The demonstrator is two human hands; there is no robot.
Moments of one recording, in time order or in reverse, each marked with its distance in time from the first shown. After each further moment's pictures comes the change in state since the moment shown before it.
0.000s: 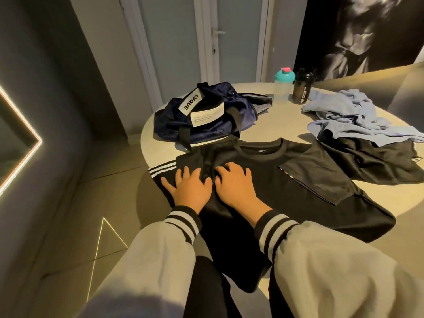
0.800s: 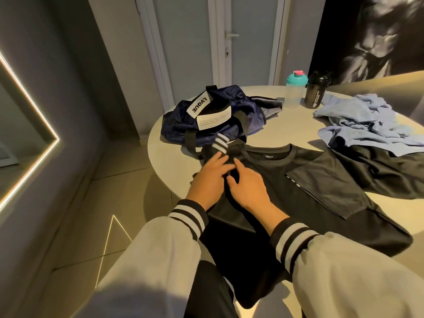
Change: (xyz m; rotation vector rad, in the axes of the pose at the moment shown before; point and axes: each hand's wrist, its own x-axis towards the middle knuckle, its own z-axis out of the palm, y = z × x) left_hand 0.007 0.032 -0.017 -0.254 0.065 0.564; right_hand 0.005 0.029 -0.009 0.292 -0.005 0.060
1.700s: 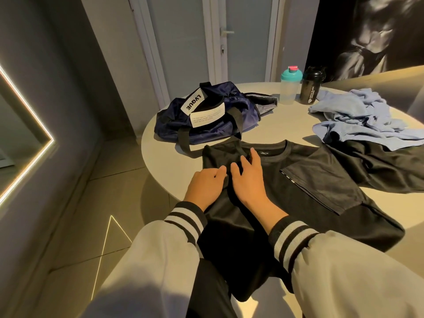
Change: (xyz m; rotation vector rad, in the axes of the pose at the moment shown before) left_hand -0.006 0.023 0.010 -0.148 -0.053 -0.438; right_hand -0.002 0.002 -0.008 0.292 0.166 0.110
